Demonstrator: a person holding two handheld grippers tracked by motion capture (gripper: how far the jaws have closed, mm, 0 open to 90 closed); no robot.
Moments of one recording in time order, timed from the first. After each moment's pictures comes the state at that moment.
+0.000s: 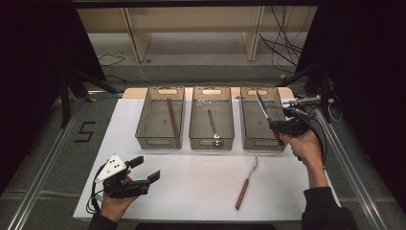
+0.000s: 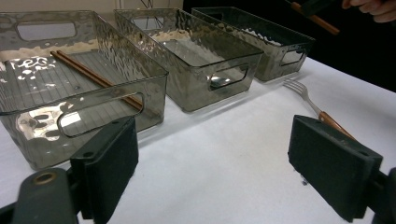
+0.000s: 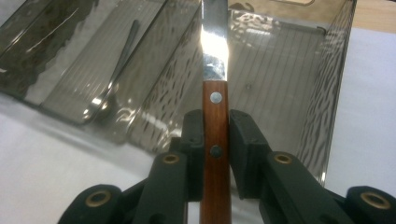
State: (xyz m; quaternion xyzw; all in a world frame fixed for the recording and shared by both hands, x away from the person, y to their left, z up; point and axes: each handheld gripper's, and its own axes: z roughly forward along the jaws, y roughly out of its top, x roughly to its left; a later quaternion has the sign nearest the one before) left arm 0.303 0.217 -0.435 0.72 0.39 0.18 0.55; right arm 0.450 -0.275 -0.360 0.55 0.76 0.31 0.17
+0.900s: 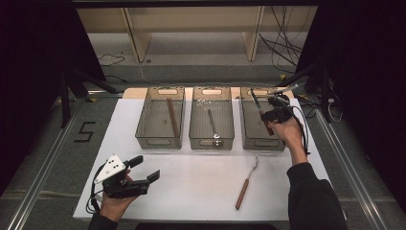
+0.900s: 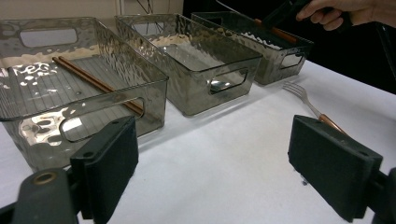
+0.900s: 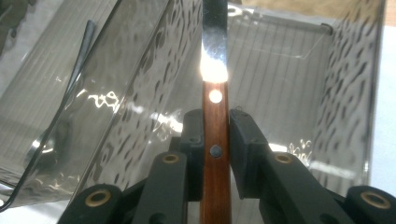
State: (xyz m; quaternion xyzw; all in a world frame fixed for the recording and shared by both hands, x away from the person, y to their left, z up) left arm 0.302 0.217 -0.434 0.72 0.38 0.19 0.56; right arm 0.517 -0.255 -0.388 0.58 0.75 0.26 0.16
